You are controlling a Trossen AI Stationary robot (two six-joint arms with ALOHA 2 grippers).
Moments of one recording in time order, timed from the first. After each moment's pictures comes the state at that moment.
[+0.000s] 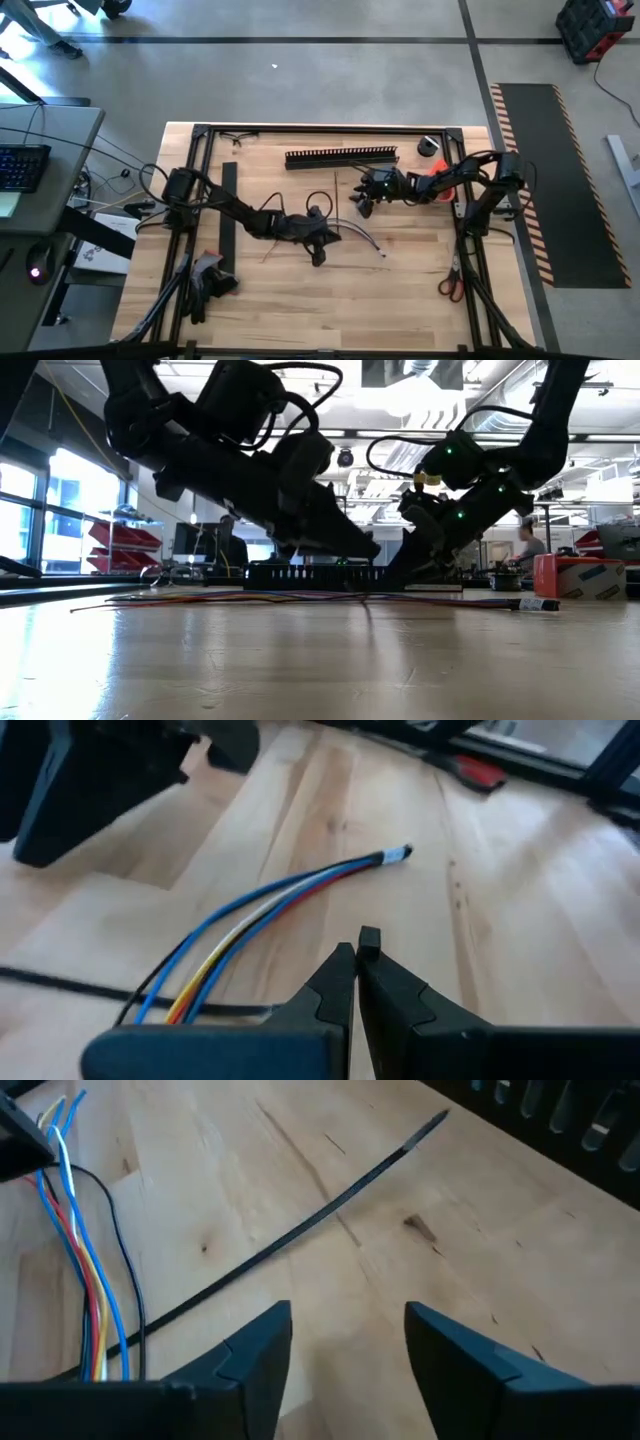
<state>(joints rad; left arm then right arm) -0.16 1.98 0.83 0.74 -0.17 -0.31 -0.31 1.71 0.50 0.54 -0.06 0.27</state>
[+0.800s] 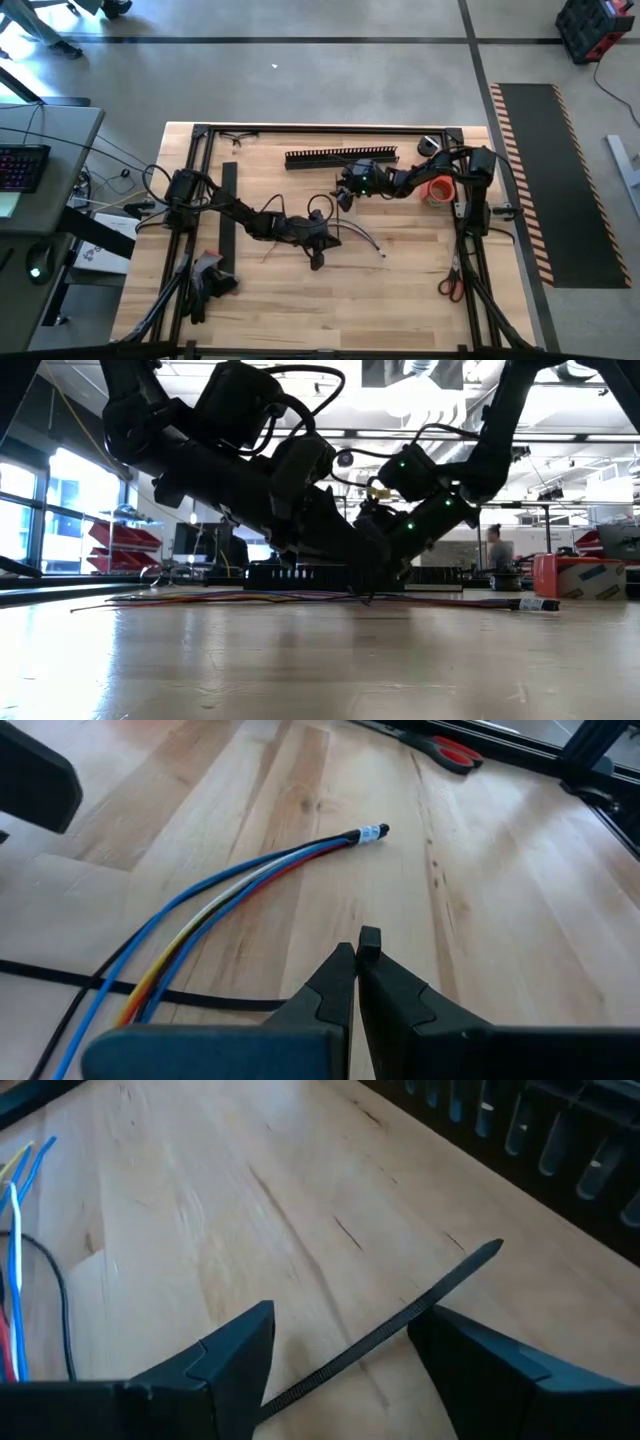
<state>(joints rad) -0.16 2.00 0.83 0.74 -0.11 -0.31 -0.33 1.94 0.75 0.54 -0.08 0.27</state>
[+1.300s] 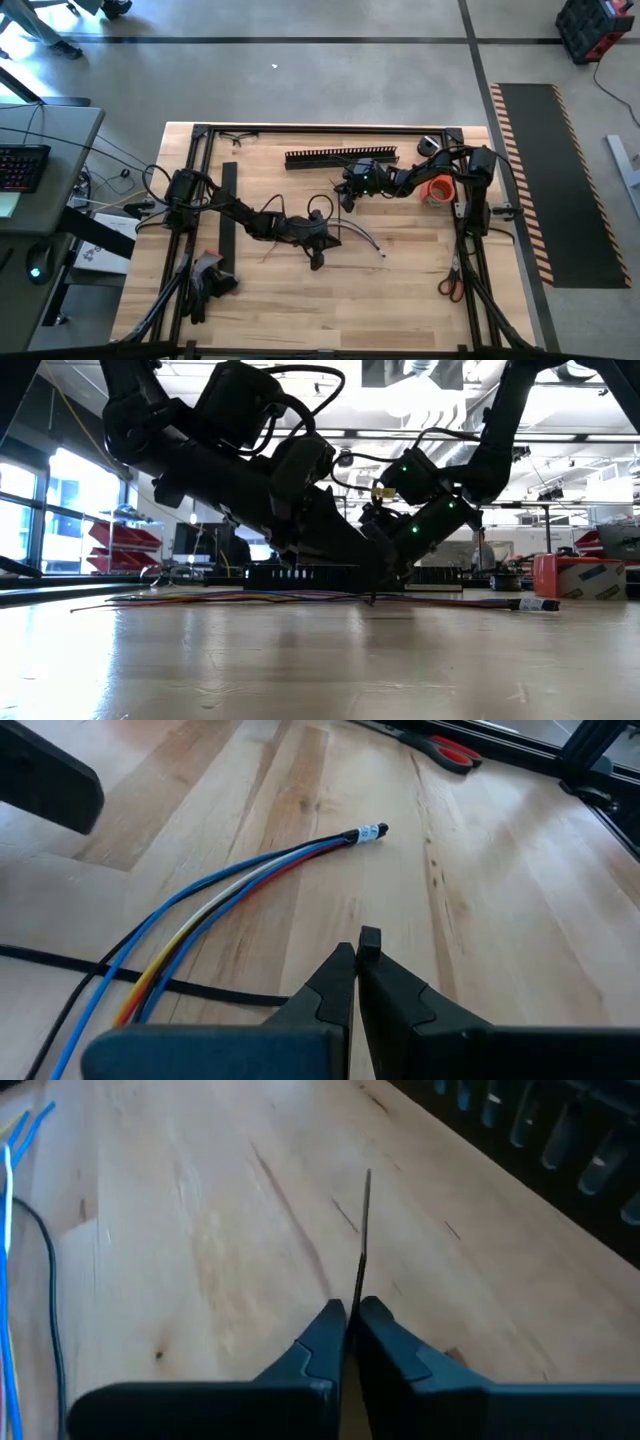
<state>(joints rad) -0.16 2.00 0.83 0.74 -0.11 -0.31 -0.33 1.95 0.74 0.52 -0.11 0.18</state>
